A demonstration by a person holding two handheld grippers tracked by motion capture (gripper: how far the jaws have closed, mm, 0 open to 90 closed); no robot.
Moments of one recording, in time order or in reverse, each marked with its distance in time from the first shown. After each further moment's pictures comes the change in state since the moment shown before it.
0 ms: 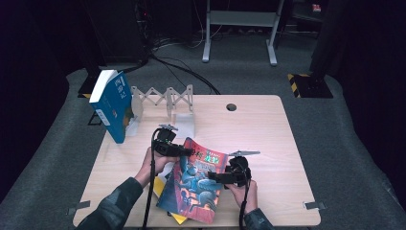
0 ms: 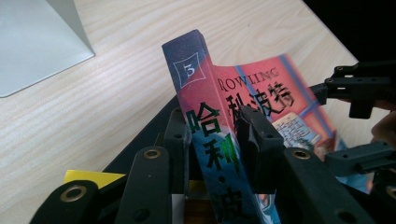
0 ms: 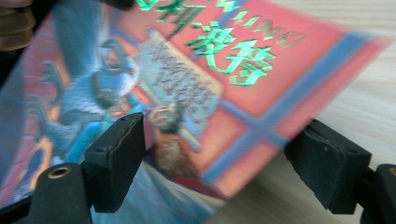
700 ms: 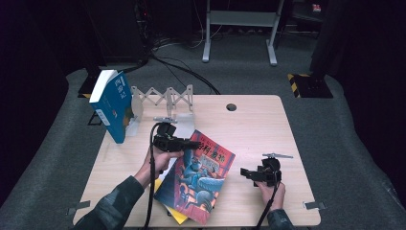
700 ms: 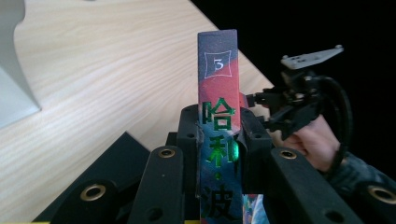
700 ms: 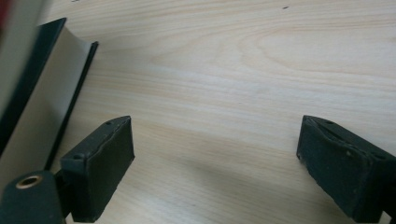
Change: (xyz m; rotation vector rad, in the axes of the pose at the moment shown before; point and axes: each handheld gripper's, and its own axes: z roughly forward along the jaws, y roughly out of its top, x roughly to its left) left arm -0.036 0.024 -0.030 -0.154 -0.131 0.006; right arm -0.093 -0.026 -0.040 -0.057 -0.220 0.152
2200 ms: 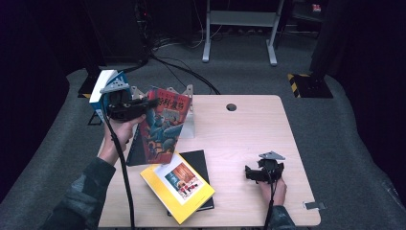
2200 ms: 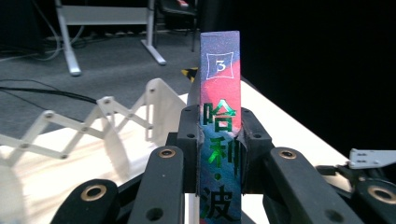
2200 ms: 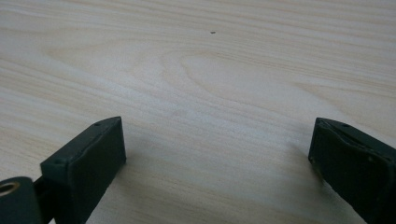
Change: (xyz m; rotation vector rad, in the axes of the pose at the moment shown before) left arm 0.008 0.063 -0.125 -0.304 0.375 0.154; right arm -0.003 -0.003 0.018 -0.077 -0.308 -0.223
